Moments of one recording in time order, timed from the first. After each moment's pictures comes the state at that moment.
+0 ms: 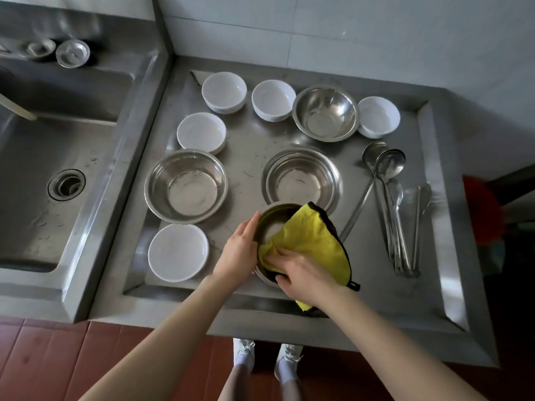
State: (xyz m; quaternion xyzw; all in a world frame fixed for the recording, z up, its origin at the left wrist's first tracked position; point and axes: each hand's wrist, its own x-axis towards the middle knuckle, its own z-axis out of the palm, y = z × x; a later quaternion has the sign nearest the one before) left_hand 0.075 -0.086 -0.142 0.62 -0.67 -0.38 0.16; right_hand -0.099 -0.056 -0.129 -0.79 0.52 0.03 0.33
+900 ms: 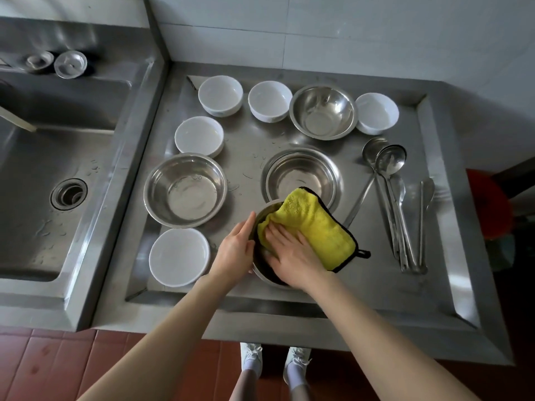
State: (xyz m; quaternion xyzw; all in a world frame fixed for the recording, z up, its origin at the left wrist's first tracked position) left_hand 0.084 -0.092 -0.144 0.63 -0.67 -0.37 0.14; right_hand -0.079 -0.084 -0.152 -0.78 0.56 0.08 0.26
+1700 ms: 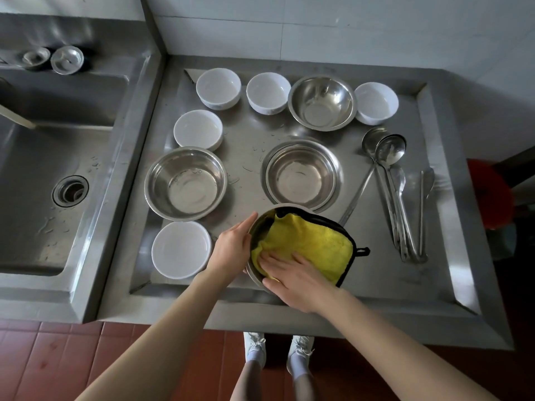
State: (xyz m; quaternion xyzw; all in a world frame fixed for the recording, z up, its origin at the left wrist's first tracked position) left_hand 0.091 -0.083 -0.138 0.63 -0.67 -0.36 0.15; right_hand -0.083 -0.036 -0.130 -0.79 0.47 0.13 0.36
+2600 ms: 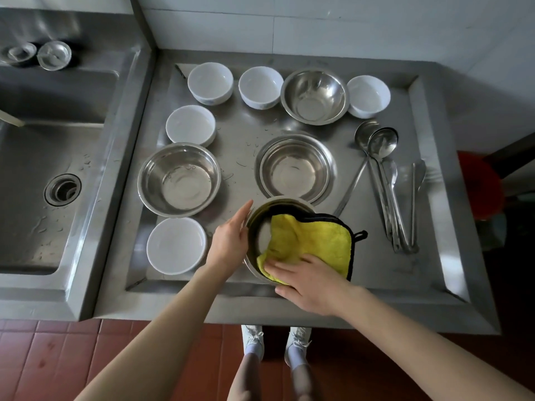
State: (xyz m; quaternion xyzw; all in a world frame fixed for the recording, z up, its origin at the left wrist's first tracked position) left_hand 0.084 -0.083 -0.133 0.64 -0.64 -0.38 0.17; right_hand -0.114 -0.019 -0.118 -0.84 0.43 0.14 0.31
